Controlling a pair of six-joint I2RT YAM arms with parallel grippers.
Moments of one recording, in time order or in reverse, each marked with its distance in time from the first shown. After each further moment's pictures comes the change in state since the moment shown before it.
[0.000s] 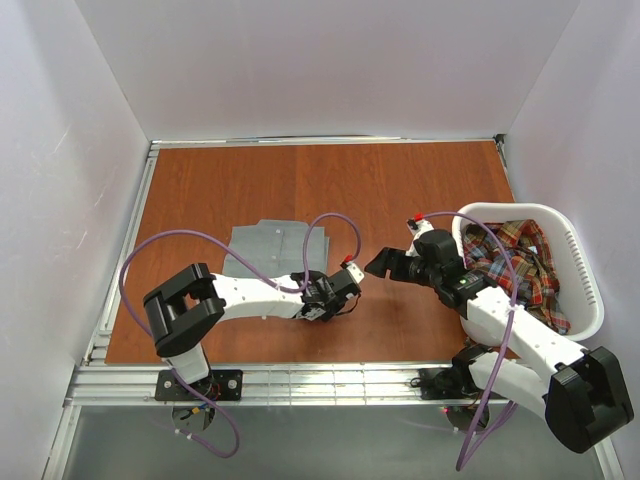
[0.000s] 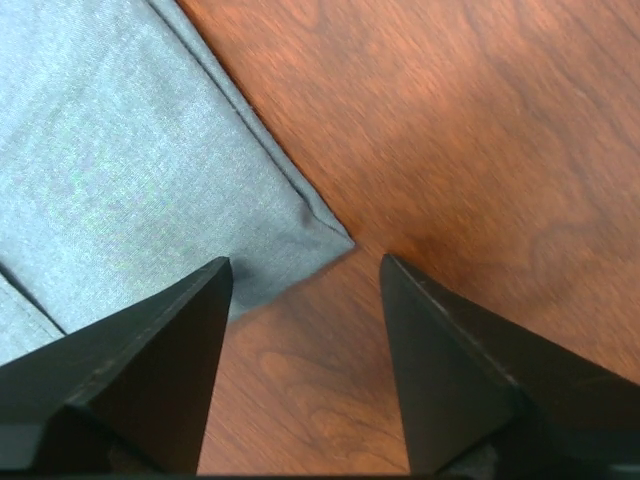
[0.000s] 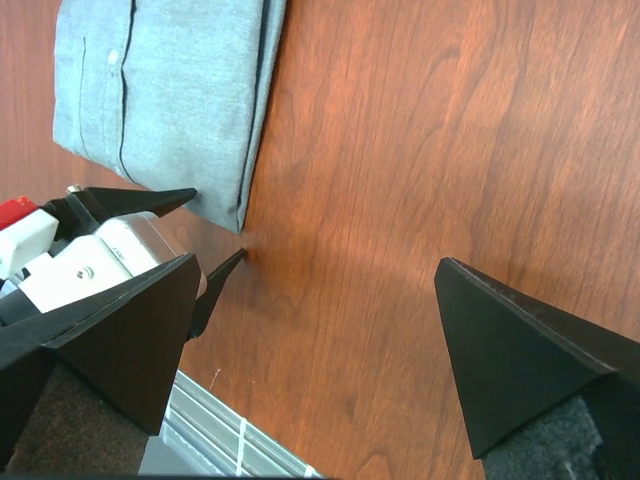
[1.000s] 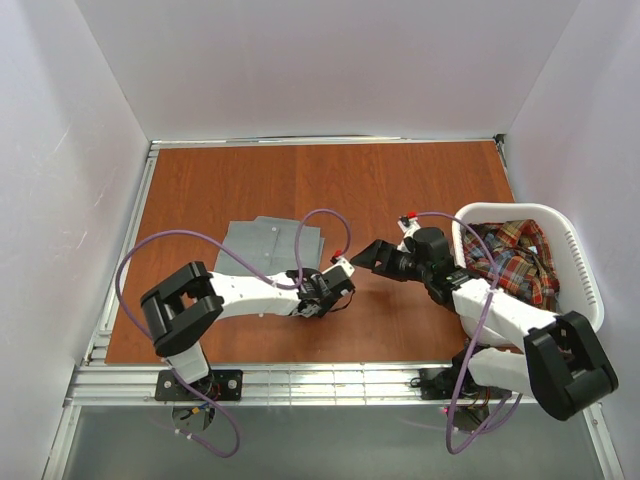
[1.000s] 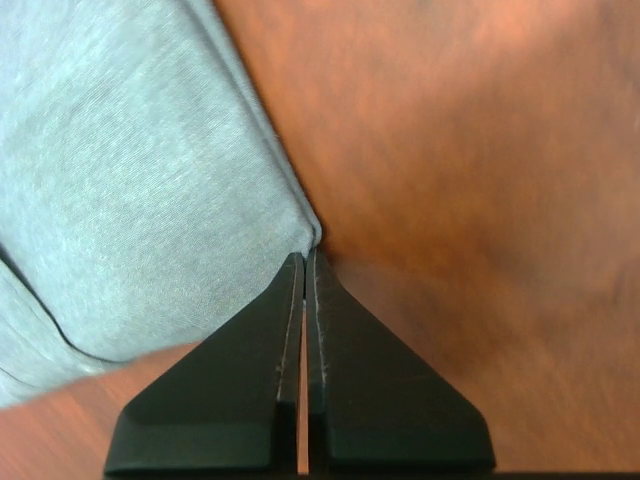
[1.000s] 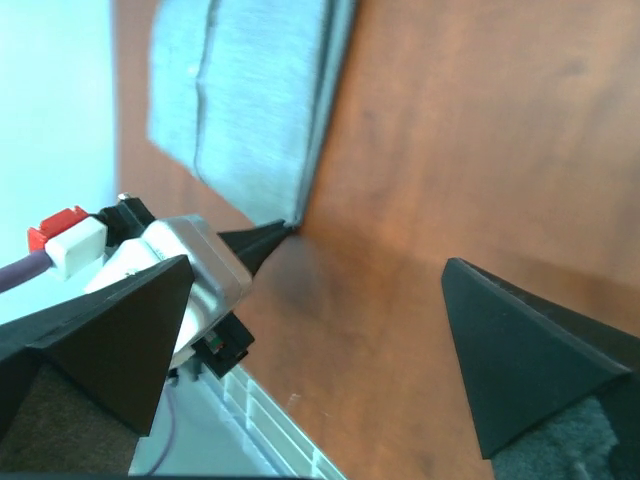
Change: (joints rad) left arm 0.023 0.016 -0.011 0.009 -0.056 -0.044; right arm -0.015 0.161 -0.058 0.310 -0.154 0.180
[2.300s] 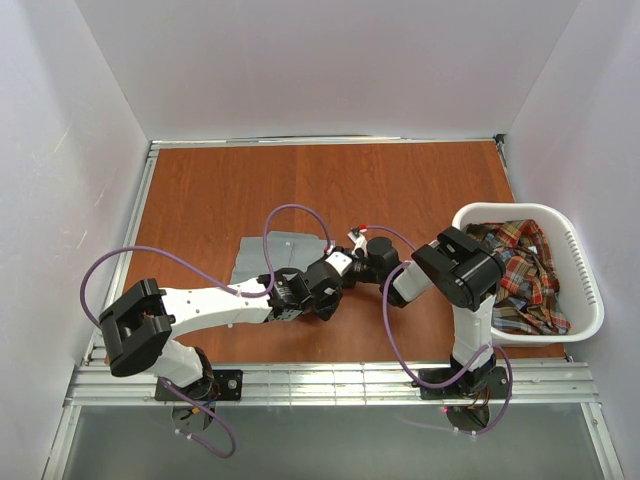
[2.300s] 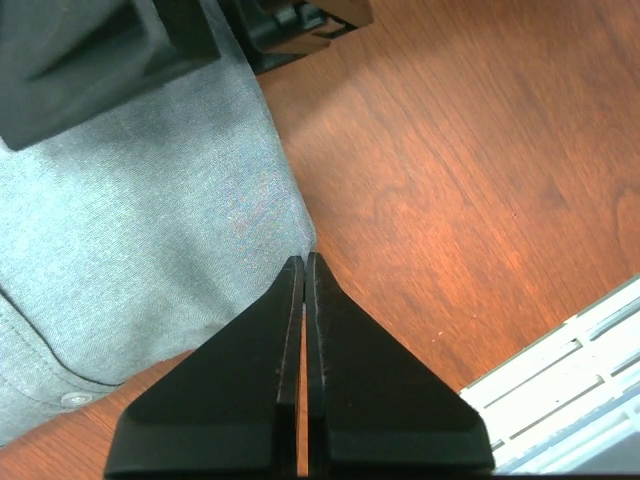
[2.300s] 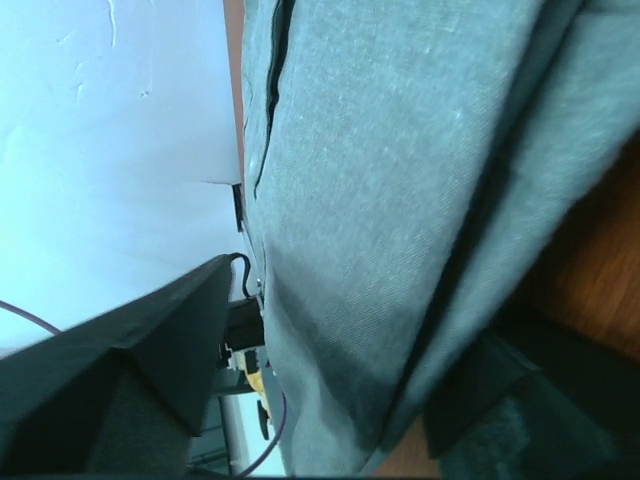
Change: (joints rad) left arm -0.009 -0.262 -0.091 0.063 0.277 -0.197; right arm 0.190 0.809 0.098 0.941 -0.176 0.474
